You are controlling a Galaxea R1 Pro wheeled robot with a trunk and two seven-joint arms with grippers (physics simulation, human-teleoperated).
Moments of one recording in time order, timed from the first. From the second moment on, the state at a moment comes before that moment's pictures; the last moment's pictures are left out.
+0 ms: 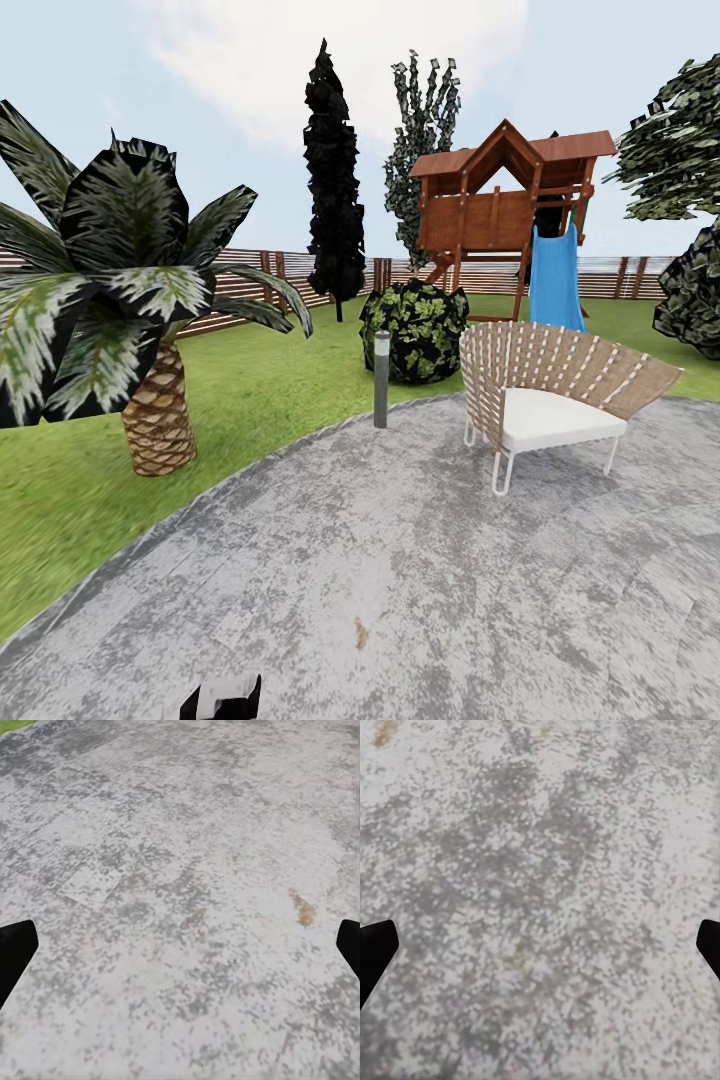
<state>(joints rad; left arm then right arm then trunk) -0.25 -0.01 0.01 -0.36 0.06 -0.43 0.00 0.00 0.00 -0.03 -0.65 -0.01 -0.03 0.00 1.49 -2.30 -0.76</state>
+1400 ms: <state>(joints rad) -0.25 -0.01 0.01 -0.36 0.06 -0.43 0.00 0.00 0.00 -0.03 -0.65 -0.01 -0.03 0.00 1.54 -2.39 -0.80</state>
